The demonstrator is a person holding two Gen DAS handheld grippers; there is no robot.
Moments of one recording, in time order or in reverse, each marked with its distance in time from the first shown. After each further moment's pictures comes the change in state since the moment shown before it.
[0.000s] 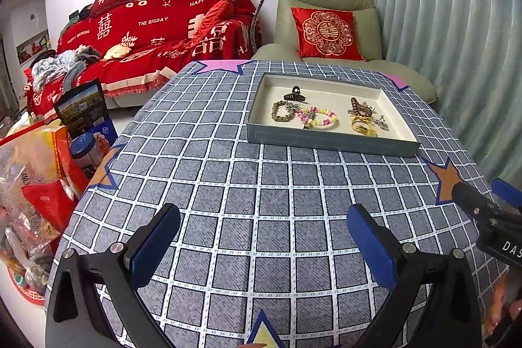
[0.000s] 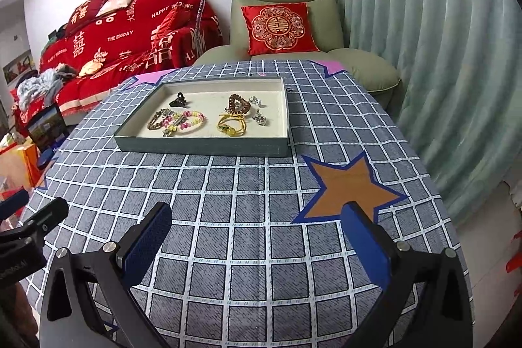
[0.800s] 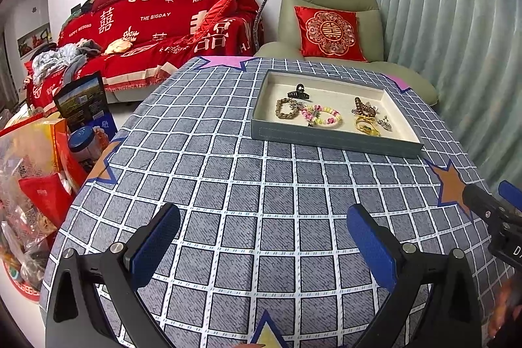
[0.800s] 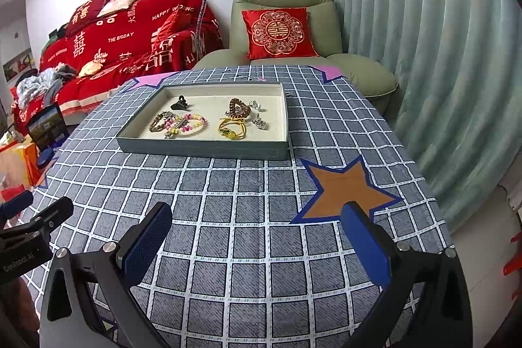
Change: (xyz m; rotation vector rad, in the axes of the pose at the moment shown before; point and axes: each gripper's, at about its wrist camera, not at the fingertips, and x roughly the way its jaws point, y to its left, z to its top) left arm 0.005 0.006 -0.002 -0.019 0.008 -0.005; right arm -0.008 0.003 0.001 -0.007 -0.014 -0.009
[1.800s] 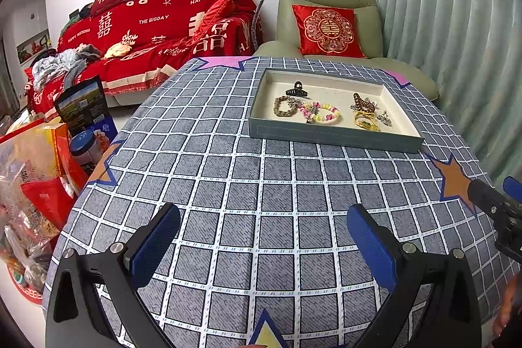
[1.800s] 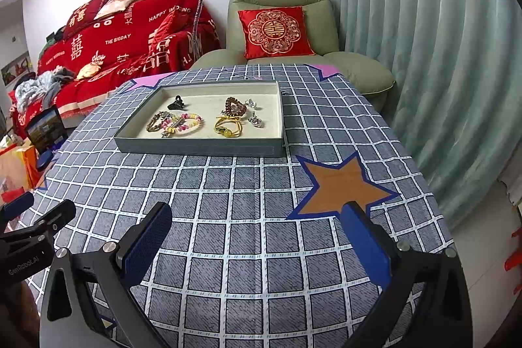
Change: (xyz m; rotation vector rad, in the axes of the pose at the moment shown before) left arm -0.002 -0.005 -0.003 0.015 -0.001 0.005; right arm -0.002 -0.004 -0.002 0.011 -0.001 -0.005
